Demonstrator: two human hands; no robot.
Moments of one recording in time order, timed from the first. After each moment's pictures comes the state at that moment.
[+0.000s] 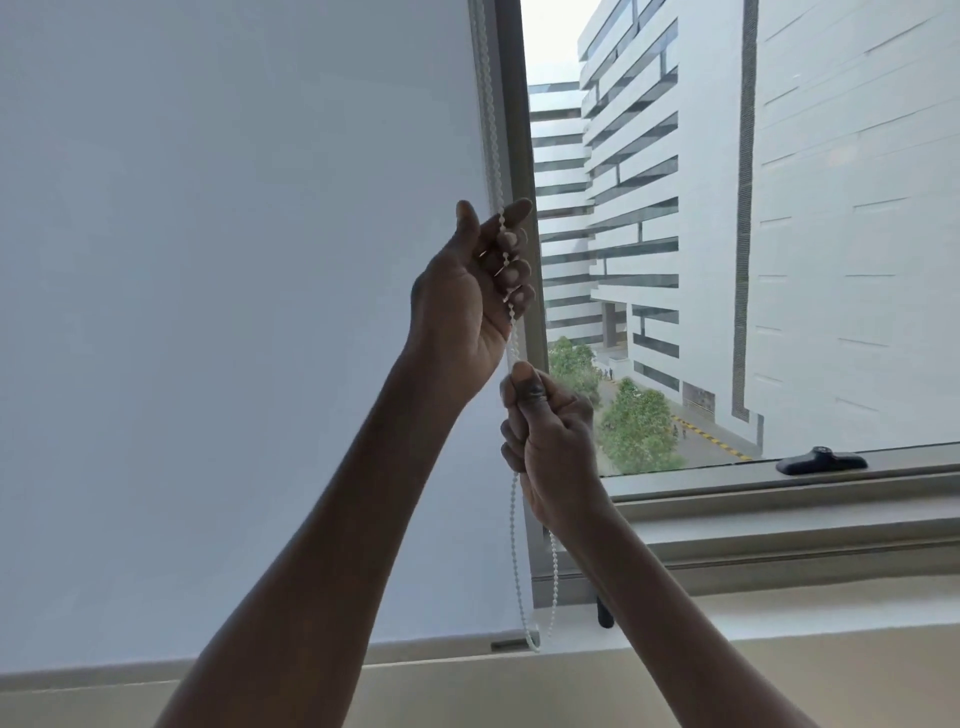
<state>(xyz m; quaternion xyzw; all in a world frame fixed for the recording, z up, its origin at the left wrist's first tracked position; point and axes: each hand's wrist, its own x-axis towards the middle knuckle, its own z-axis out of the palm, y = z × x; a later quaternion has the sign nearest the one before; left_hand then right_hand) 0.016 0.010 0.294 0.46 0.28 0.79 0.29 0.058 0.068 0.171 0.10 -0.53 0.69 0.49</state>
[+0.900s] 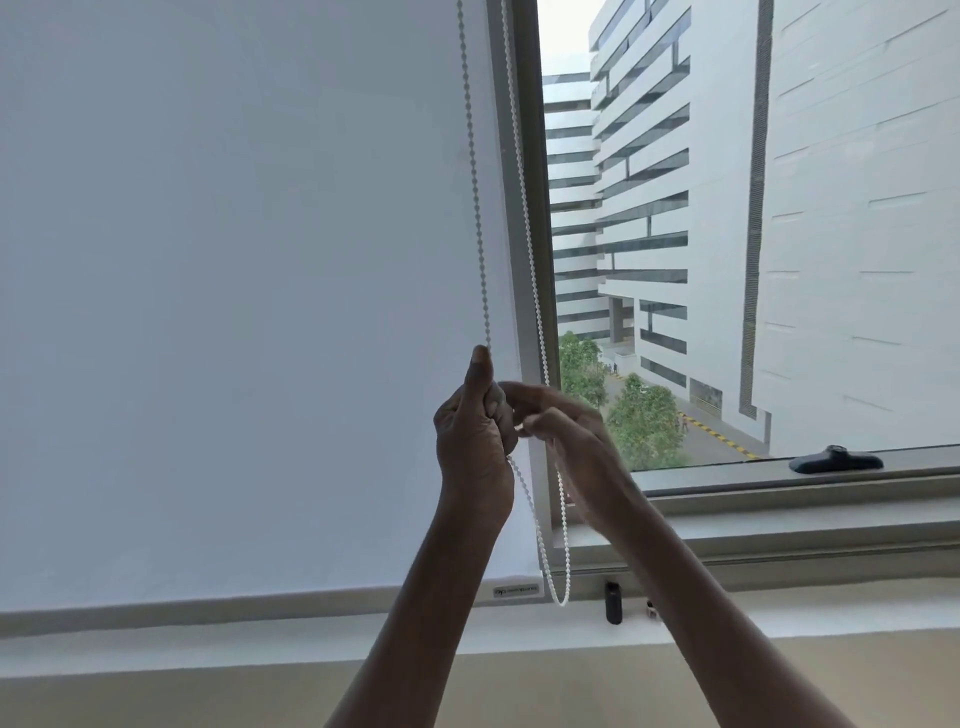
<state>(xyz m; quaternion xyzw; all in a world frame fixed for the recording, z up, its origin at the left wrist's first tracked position) 0.005 0.019 0.178 0.35 0.35 0.86 0.16 0.067 0.099 0.155 0.04 -0.67 0.61 0.42</state>
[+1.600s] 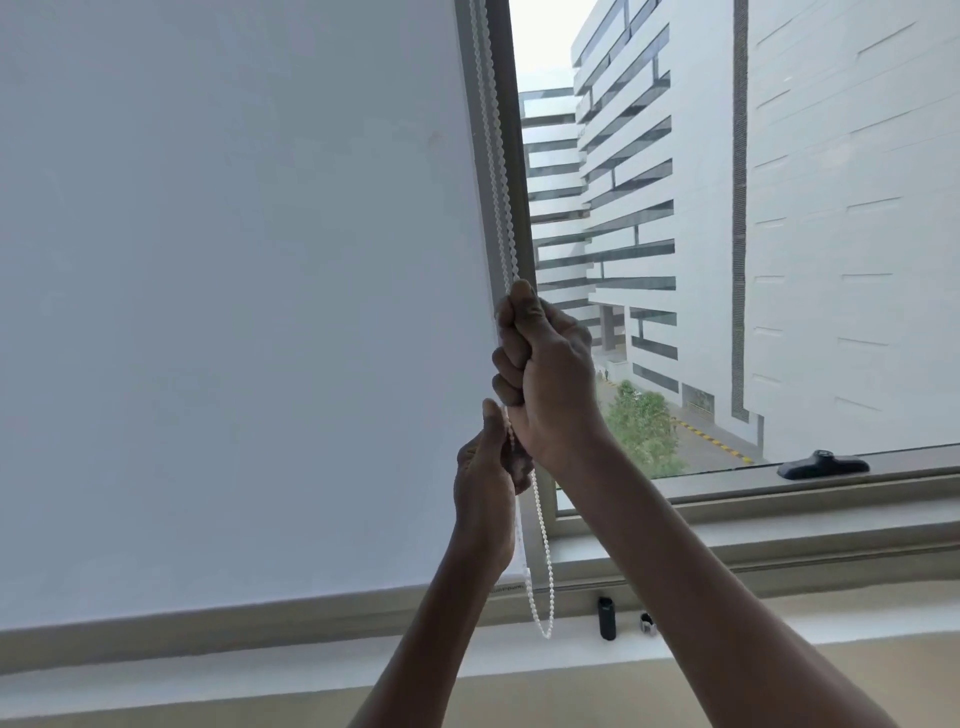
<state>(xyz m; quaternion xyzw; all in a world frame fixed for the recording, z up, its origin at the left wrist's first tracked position) 0.013 0.033 0.151 0.40 0.45 0.78 0.16 0.057 0.078 0.236 0.14 -0.48 0.73 0.46</state>
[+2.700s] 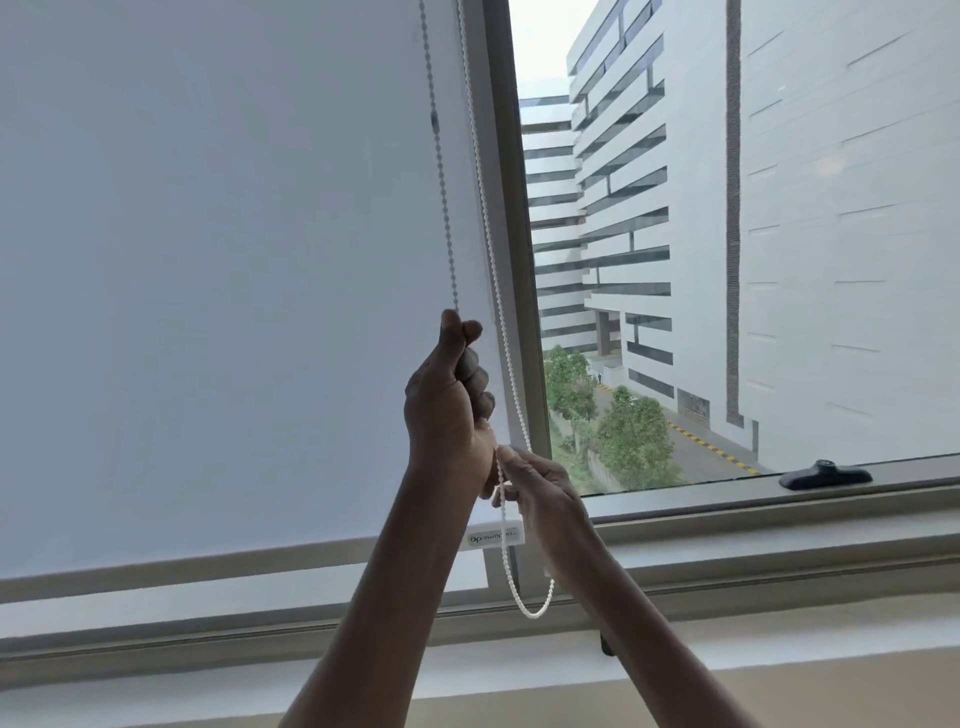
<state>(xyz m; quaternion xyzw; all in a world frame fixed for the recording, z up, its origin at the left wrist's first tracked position) -0.005 0.031 0.231 0.32 0.30 0.87 0.20 0.047 0.095 0.129 0.06 -0.65 0.63 0.42</state>
